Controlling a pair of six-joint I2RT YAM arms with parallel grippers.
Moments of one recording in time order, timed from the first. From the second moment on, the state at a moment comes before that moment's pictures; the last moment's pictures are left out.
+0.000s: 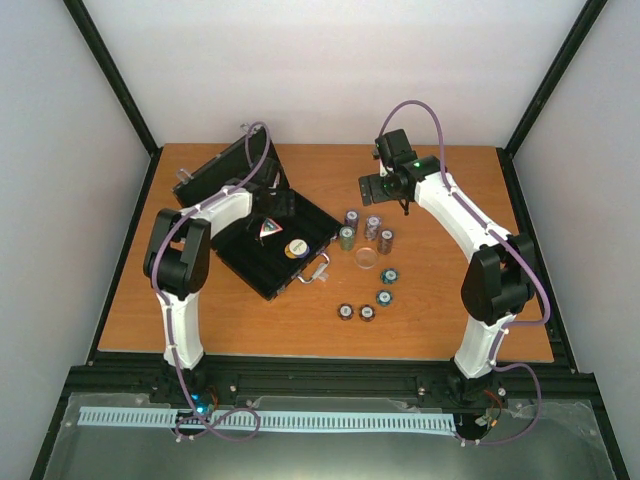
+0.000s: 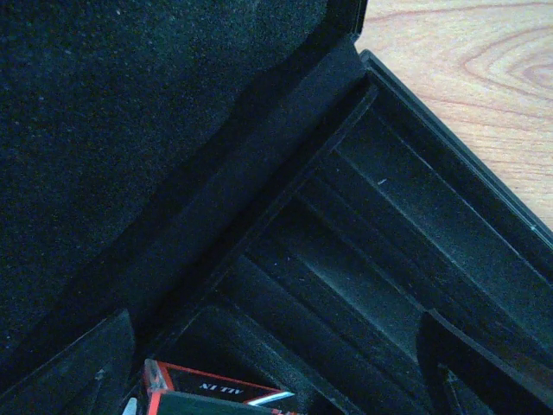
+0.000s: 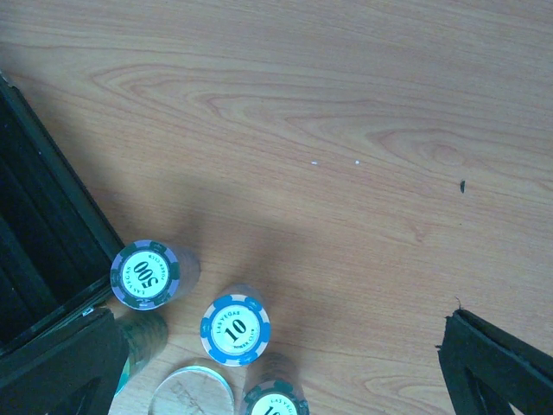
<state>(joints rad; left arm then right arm) -0.34 2.03 1.49 -0.50 -0.02 -0.41 0.41 1.83 1.67 -0.81 0.14 0.12</state>
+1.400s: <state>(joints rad) -0.33 1.93 1.41 -0.65 -0.12 -0.39 0.41 1.83 1.63 -0.80 0.12 0.12</state>
